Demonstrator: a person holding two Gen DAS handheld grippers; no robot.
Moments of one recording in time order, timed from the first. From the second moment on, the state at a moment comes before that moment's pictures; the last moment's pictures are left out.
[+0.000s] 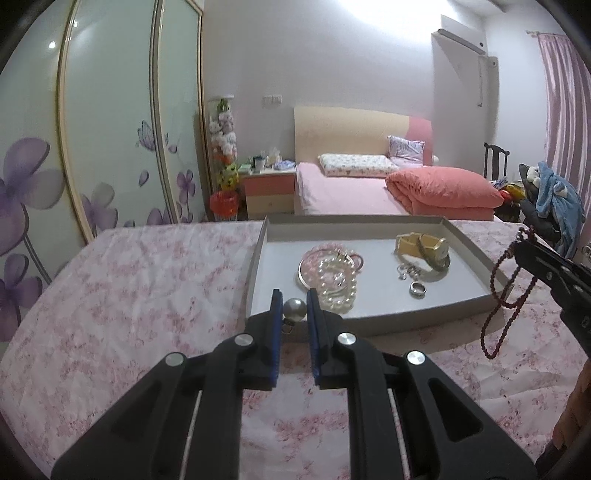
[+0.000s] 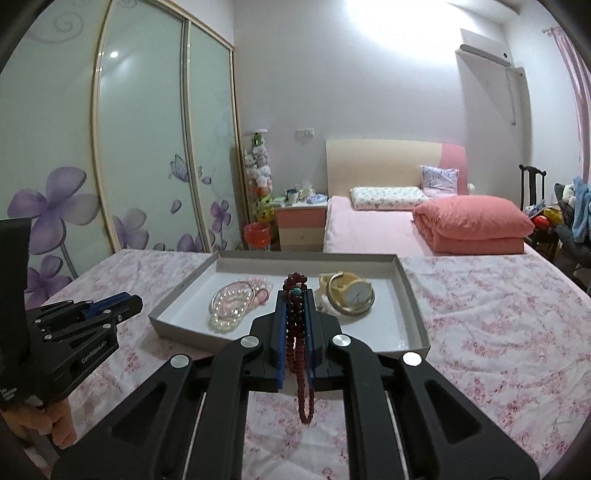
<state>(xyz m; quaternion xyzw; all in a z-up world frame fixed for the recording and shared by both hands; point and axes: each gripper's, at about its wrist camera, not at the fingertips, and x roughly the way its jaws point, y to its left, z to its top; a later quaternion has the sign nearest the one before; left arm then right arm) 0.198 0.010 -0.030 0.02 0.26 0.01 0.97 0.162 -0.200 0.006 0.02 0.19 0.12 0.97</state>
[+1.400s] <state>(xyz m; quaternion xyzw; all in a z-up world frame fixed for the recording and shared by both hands) 0.189 -0.008 -0.006 0.03 0.18 0.01 0.98 0.151 -0.206 0.027 0.01 0.08 0.07 0.99</state>
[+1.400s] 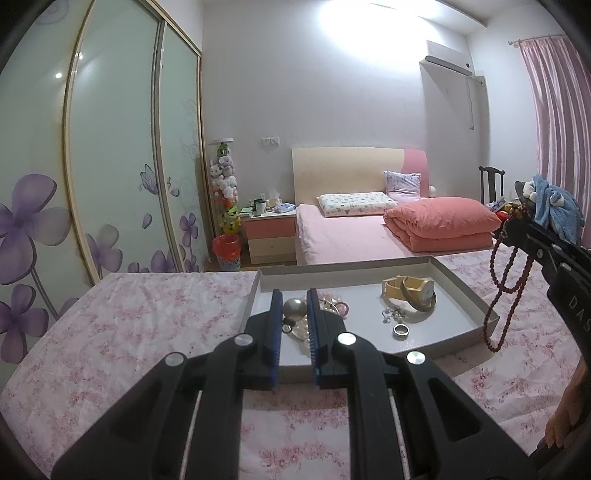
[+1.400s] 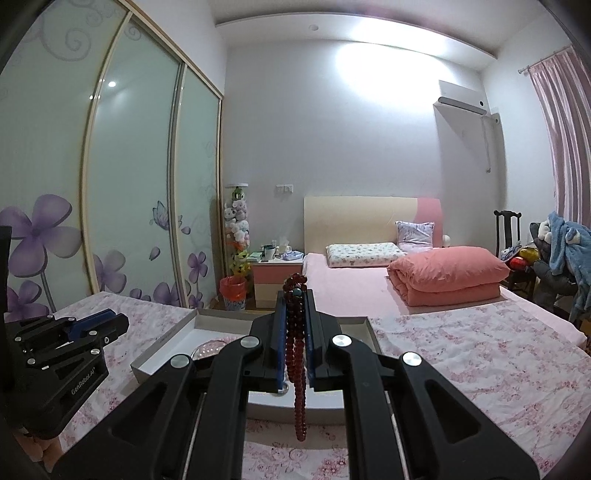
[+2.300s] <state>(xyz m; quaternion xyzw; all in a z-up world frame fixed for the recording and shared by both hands) 0.287 -0.014 -0.004 0.00 0.19 0.00 0.98 0.235 -0.201 0.018 0.06 0.08 0.07 0.99</state>
